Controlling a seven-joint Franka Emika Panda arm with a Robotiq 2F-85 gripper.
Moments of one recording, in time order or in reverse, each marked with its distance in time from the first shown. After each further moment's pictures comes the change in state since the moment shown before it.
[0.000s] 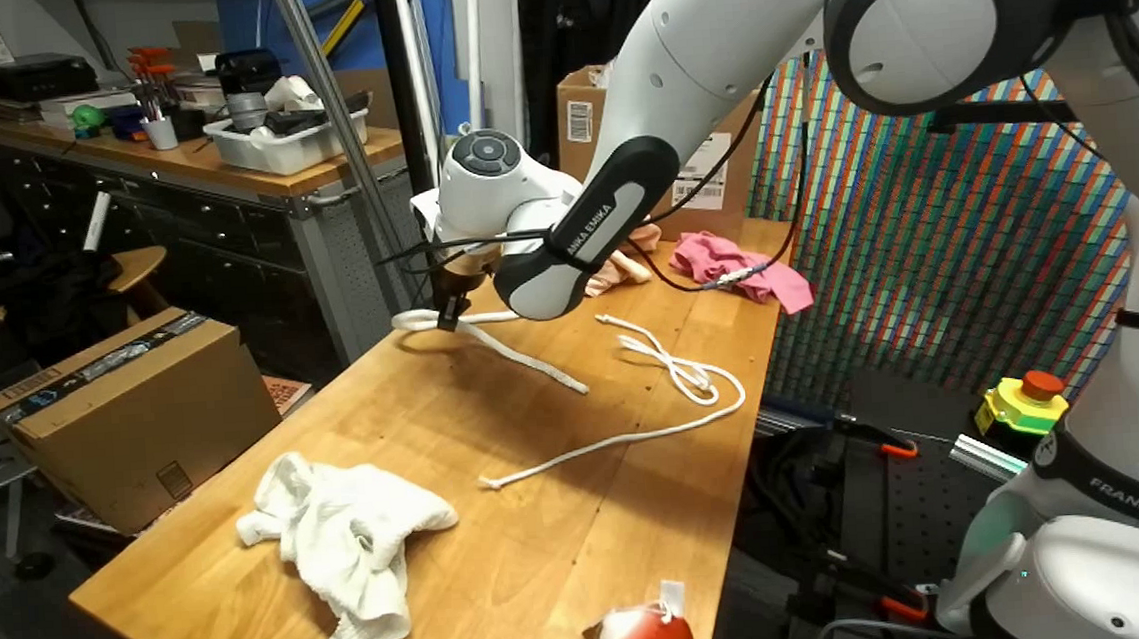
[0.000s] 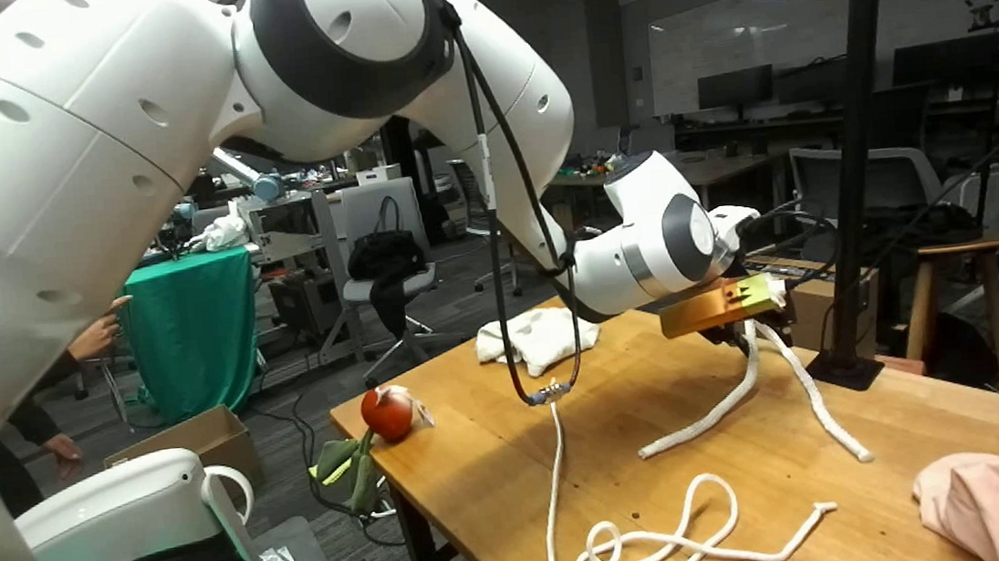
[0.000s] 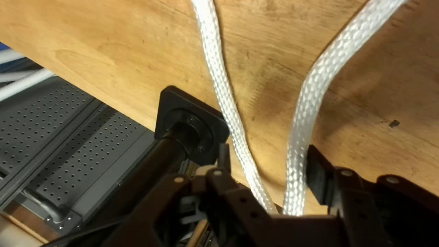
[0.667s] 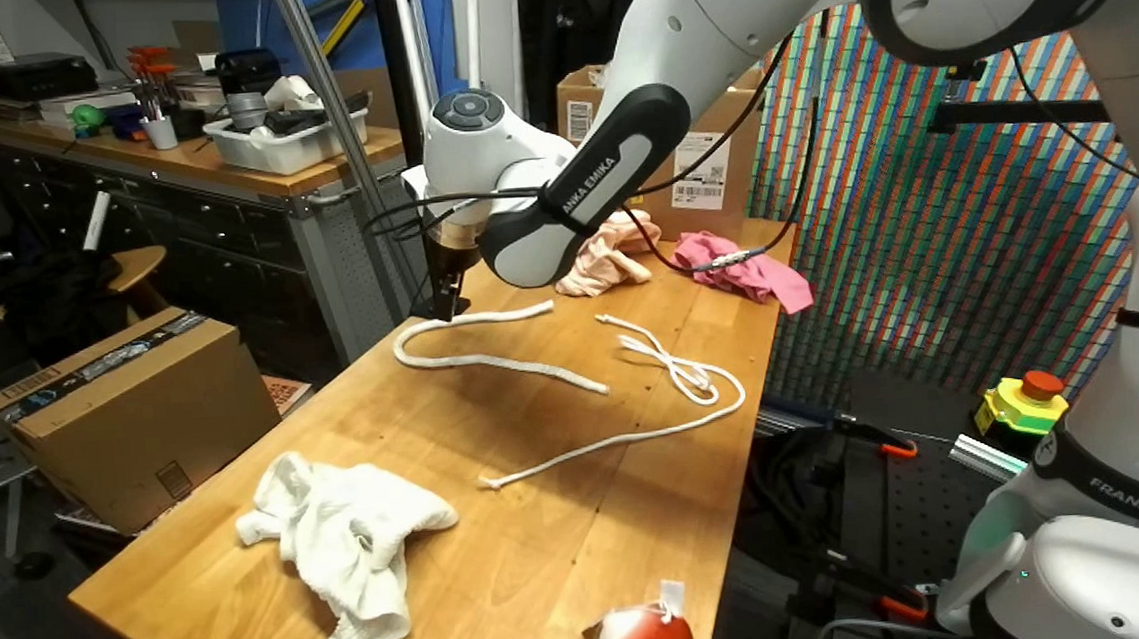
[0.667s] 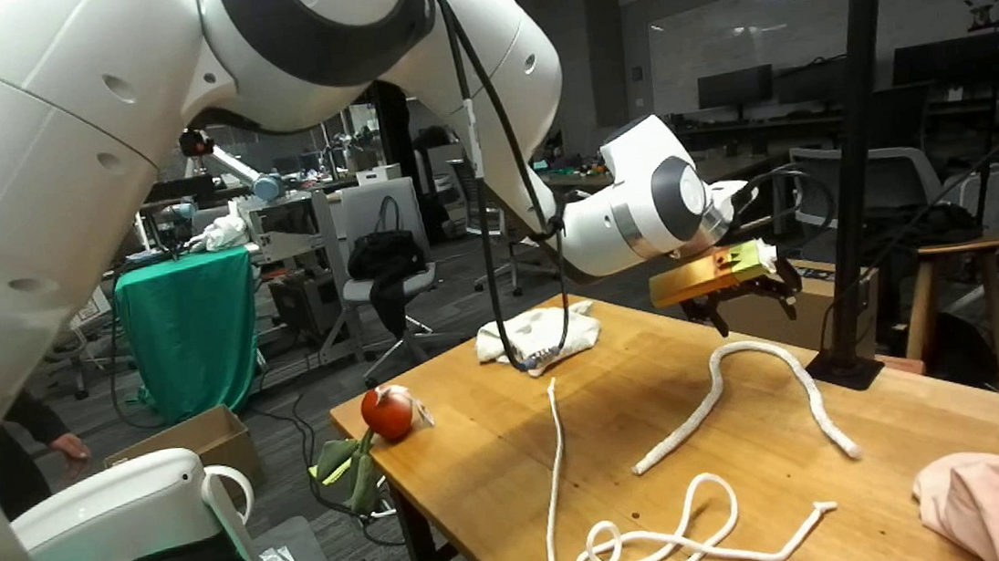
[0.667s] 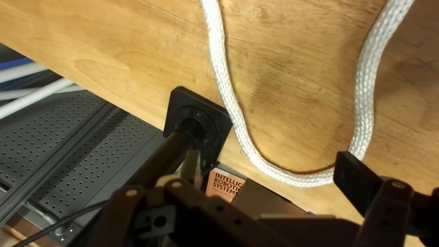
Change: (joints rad) arm -0.028 -0.094 0.064 -0.010 0.000 -0.159 -0.019
